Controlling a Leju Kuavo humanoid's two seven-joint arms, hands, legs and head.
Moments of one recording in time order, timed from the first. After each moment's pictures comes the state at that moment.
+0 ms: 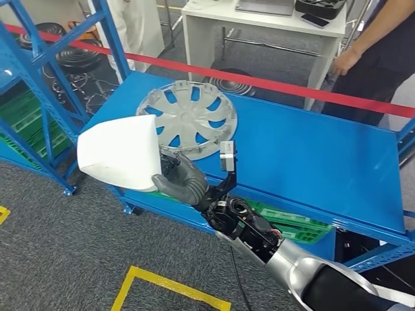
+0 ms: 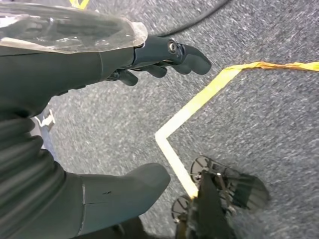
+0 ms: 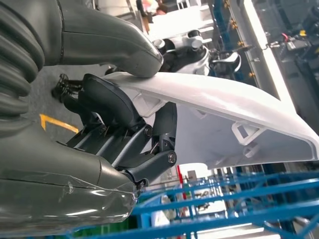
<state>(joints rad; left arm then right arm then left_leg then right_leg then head) -0.11 0.10 -1.01 -0.21 1.22 0.29 -0.02 -0.47 0.10 0.68 -1.24 -0.79 0.43 -0.54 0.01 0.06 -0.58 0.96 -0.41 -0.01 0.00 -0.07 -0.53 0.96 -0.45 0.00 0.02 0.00</state>
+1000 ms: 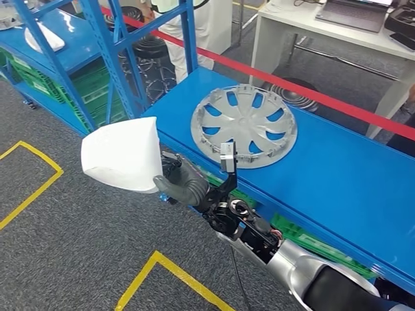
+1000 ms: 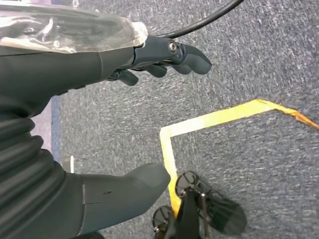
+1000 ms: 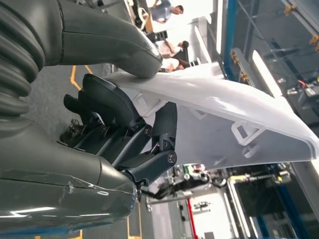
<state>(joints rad) -0.11 0.16 -0.96 -0.21 1.30 0.34 -0.03 -0.46 0.10 0.69 -1.22 -0.79 0.44 -0.55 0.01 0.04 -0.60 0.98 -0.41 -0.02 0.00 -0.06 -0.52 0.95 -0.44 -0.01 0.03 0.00</state>
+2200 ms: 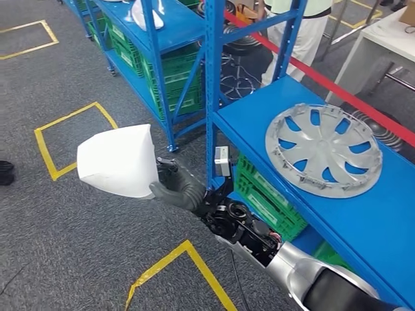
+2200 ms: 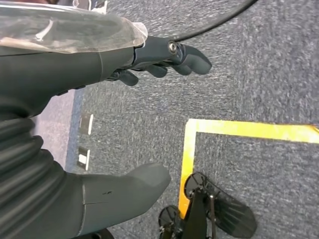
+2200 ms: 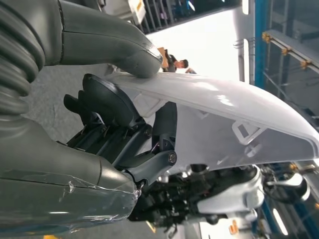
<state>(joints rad) -0.11 0.14 -0.96 -0.21 1.30 0.36 0.01 -0.46 0.11 0.71 -1.22 -0.77 0.45 -0.53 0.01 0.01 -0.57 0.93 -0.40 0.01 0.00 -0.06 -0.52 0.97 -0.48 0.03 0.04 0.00</state>
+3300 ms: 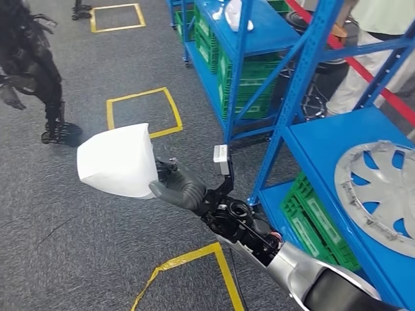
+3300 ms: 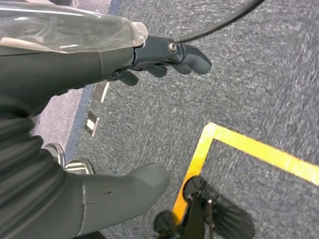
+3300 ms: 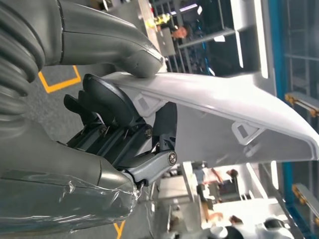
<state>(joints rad) -0.11 0.14 -0.96 -0.21 1.30 0.37 0.01 -0.48 0.11 0.71 -1.21 -0.78 0.44 -0.51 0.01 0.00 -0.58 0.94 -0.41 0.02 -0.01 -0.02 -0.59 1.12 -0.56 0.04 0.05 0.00</state>
